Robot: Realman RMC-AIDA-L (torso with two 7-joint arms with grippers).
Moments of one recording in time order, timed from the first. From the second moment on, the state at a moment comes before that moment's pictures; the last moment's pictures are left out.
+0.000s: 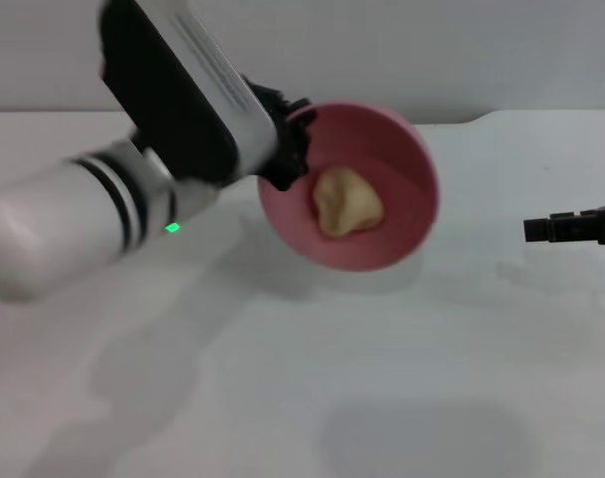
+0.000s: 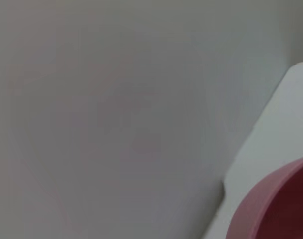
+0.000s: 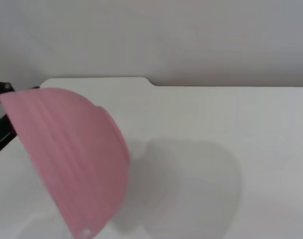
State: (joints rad) left arm -0.21 -2.06 1.94 1.58 2.50 0.45 -2.25; right arm 0.51 2.07 -0.64 -1.13 -2.31 -1.64 2.23
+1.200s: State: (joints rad) left arm -0.27 -2.07 2.38 1.13 2.25 -0.74 -1.60; right arm 0.51 2.07 -0.63 -1.10 -2.33 -1.63 2.22
